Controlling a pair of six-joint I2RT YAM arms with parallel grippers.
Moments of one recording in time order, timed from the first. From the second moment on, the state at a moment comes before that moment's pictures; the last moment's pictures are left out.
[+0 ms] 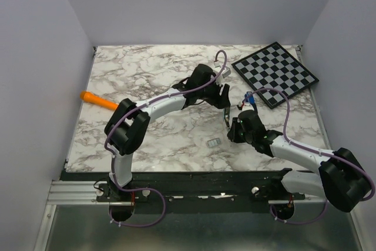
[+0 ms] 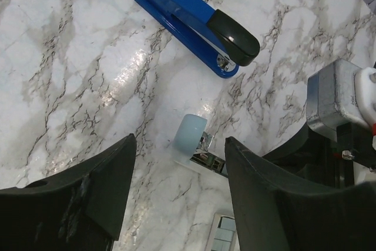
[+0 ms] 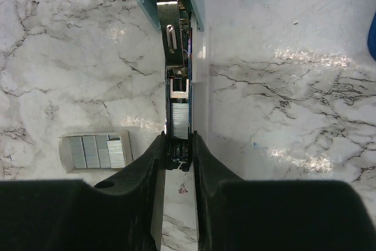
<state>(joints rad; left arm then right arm) -0.73 1.92 1.42 -0.05 0.40 -0.22 0.62 1.18 0.44 -0.04 0.12 0.47</state>
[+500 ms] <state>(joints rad) -0.73 1.97 1.43 -0.05 0.44 -0.23 0.63 1.20 0.46 -0.05 0.12 0.46</state>
